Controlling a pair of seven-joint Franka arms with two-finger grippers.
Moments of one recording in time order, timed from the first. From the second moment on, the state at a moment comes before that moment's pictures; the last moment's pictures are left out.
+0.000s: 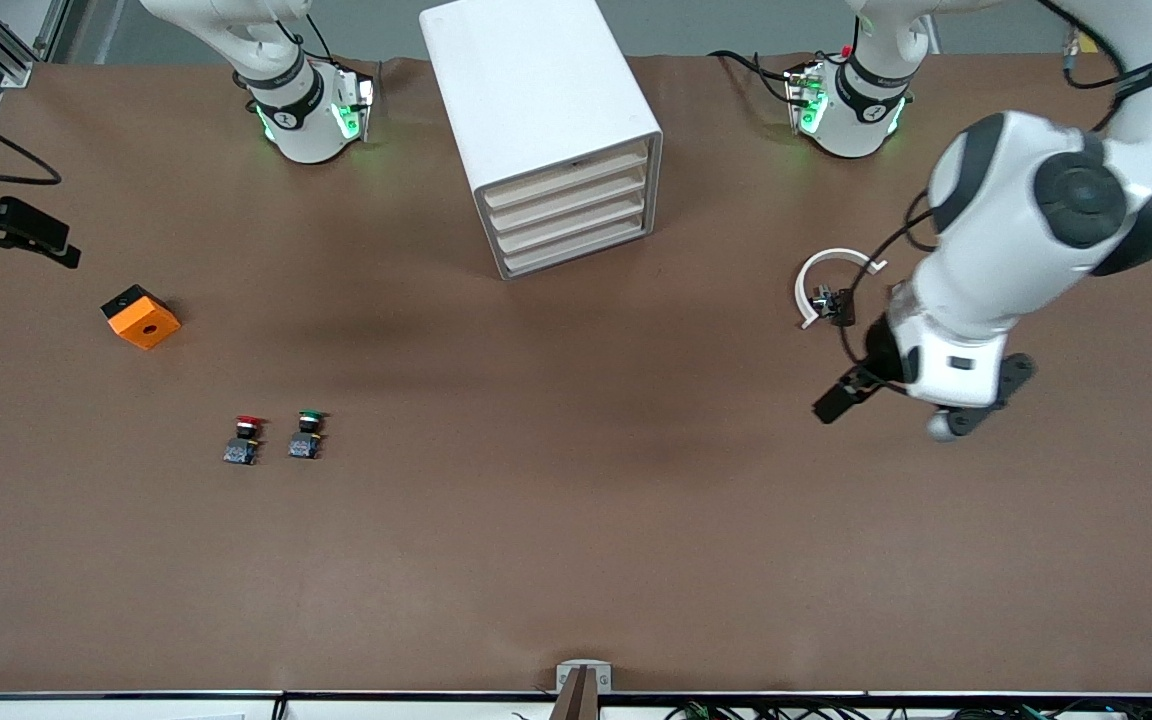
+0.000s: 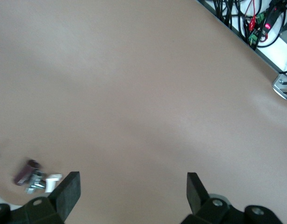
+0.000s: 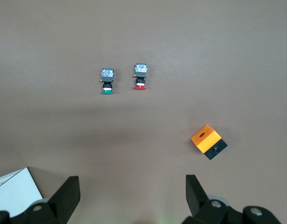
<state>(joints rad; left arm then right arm) 0.09 0.28 -0.42 -1.54 0.05 1.92 -0.91 -0.01 -0.04 -0.06 -1.61 0.01 1.51 -0.04</state>
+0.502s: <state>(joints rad) 0.22 0.23 -0.41 -1.46 0.05 1.73 -0.62 -0.02 -0.05 -0.08 -1.62 0.01 1.52 -0.04</state>
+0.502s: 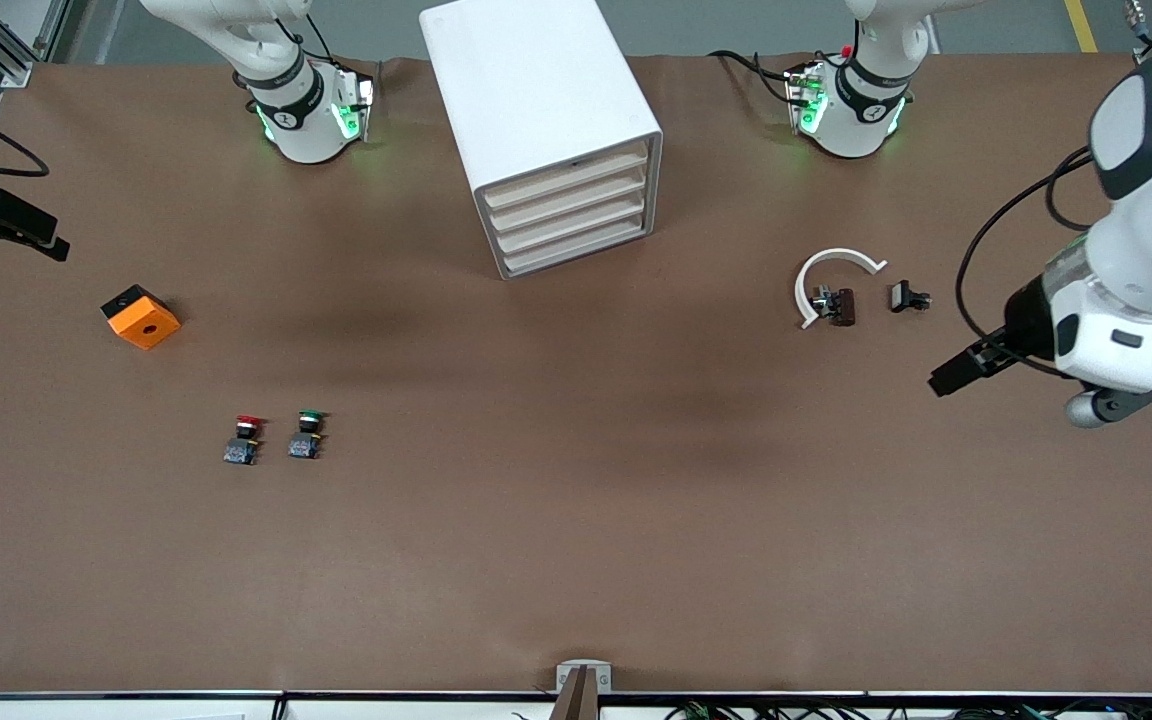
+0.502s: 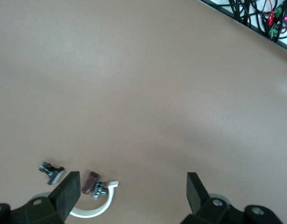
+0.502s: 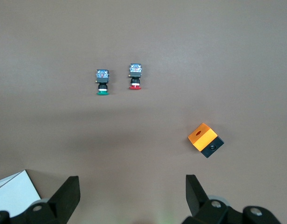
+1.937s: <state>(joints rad) 0.00 -0.04 -0.03 -1.54 0.05 1.41 -0.08 -0.05 -0.05 -0.09 -1.62 0.01 1.56 -0.04</state>
